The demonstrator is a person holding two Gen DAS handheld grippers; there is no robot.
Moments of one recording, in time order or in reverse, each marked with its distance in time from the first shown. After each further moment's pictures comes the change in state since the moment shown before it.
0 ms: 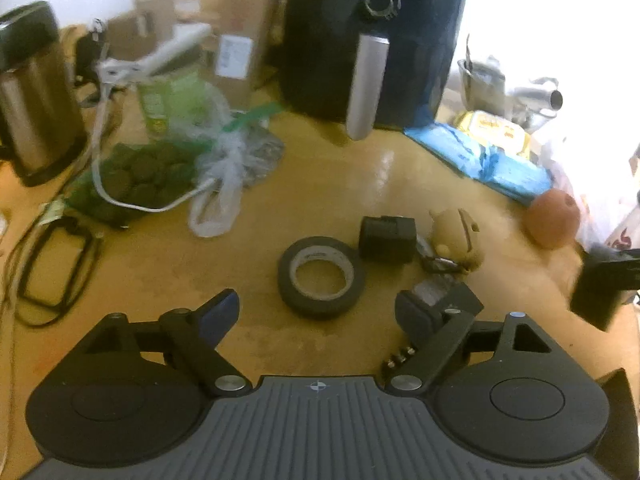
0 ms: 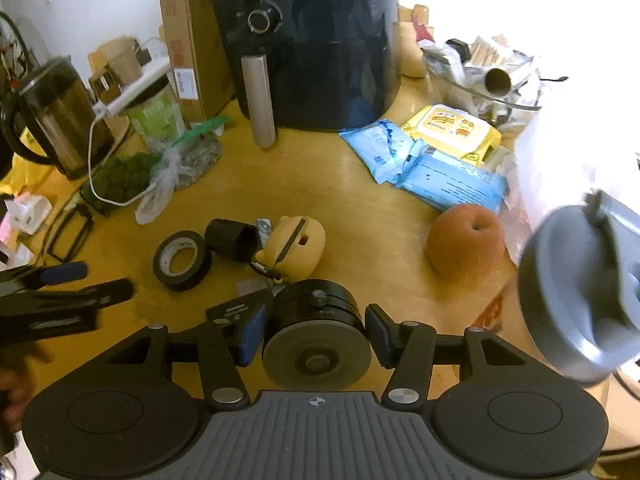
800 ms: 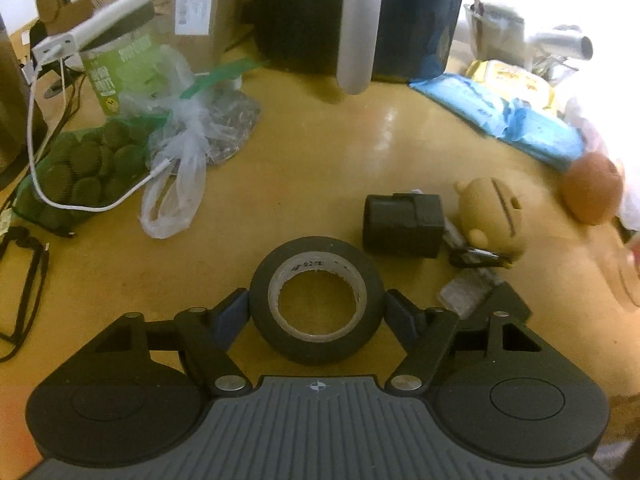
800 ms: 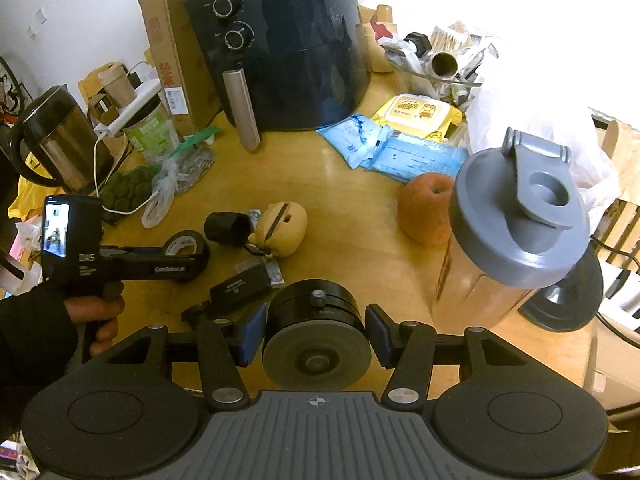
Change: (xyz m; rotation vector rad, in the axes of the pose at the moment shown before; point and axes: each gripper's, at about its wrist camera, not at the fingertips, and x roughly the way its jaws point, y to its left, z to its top) left arm 0.058 -0.006 0.008 0.059 0.100 0.017; right arm -0.033 -0.017 -0.027 0.082 -0.006 0.014
